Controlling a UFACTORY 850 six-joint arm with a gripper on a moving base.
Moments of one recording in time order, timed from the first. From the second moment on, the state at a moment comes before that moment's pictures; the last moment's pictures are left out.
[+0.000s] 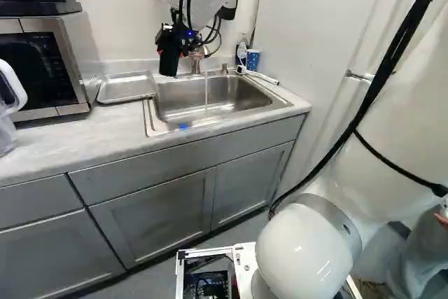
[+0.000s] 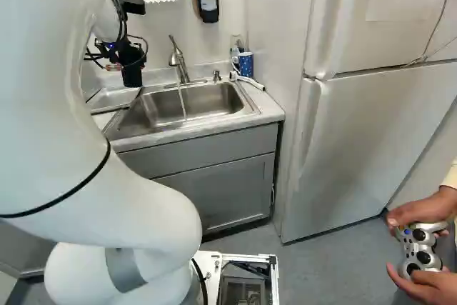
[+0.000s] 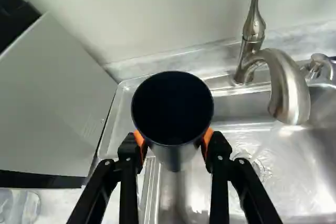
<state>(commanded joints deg) 27.4 5.4 -60.8 10.1 -11.7 2.7</state>
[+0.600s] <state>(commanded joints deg) 27.4 5.4 -60.8 10.1 -11.7 -10.5</state>
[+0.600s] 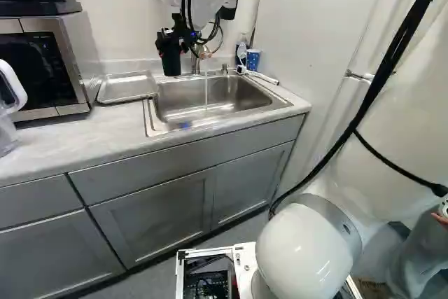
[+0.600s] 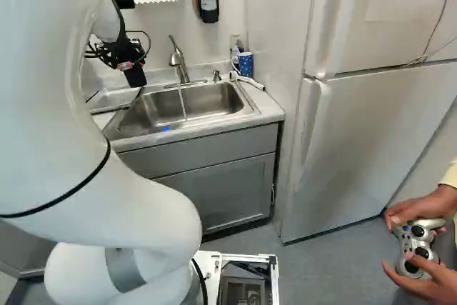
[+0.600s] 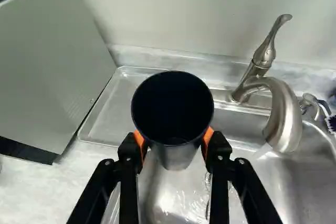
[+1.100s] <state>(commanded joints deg) 29.4 2.4 -63.8 10.1 -11.4 -10.5</state>
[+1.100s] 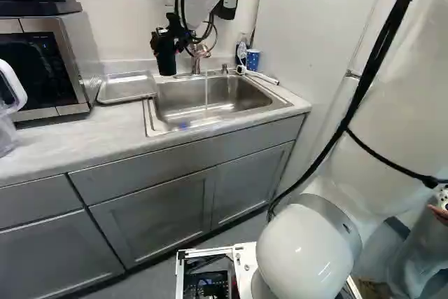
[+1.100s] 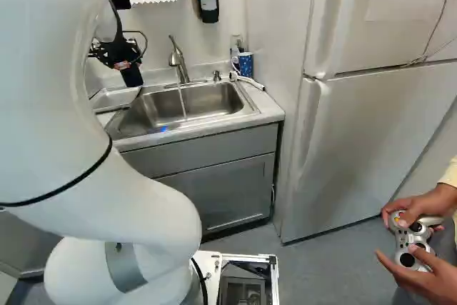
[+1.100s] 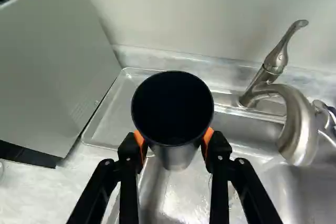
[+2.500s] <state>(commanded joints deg) 35.7 -10.4 -70.6 10.1 2.1 -10.5</state>
